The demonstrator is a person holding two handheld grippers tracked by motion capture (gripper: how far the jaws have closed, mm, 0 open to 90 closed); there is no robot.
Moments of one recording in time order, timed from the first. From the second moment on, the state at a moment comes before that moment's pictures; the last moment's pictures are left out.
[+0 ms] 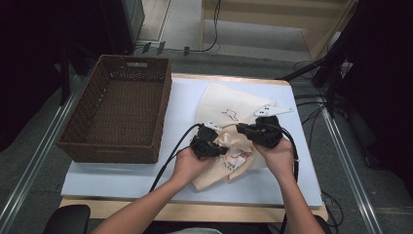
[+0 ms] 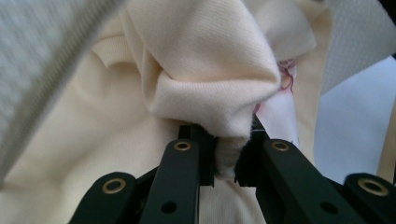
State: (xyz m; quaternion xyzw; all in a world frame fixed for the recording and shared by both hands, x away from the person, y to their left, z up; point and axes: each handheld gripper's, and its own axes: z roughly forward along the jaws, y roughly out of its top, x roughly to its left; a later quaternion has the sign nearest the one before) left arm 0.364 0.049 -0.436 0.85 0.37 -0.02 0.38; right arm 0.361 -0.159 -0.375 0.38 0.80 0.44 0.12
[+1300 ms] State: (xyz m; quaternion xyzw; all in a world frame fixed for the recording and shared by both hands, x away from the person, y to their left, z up) left arm 0.409 0.044 -0.422 0.82 0.42 0.02 0.38; right arm 0.360 -0.159 -0.374 0.38 0.81 0.44 0.11
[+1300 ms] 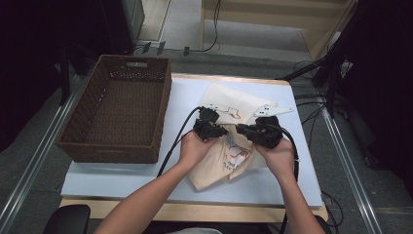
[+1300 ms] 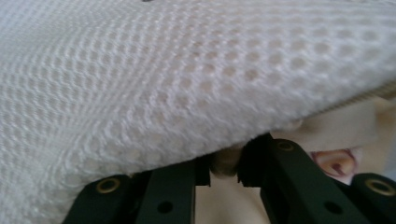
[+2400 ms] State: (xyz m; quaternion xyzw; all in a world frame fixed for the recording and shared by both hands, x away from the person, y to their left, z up) left arm 0.346 0.066 -0.446 0.86 0.37 0.01 0.35; right arm 0.362 -0.162 -0.377 0.38 0.81 0.44 0.11
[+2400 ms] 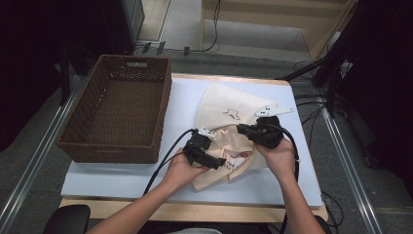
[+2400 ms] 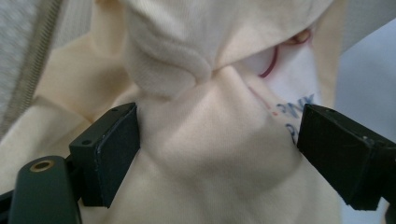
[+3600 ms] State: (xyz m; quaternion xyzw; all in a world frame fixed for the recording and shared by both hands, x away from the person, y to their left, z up) left arm 0.358 0.074 -0.440 0.84 0.38 -0.04 0.37; right arm 0.363 -0.158 -0.379 0.38 0.81 0.44 0.11
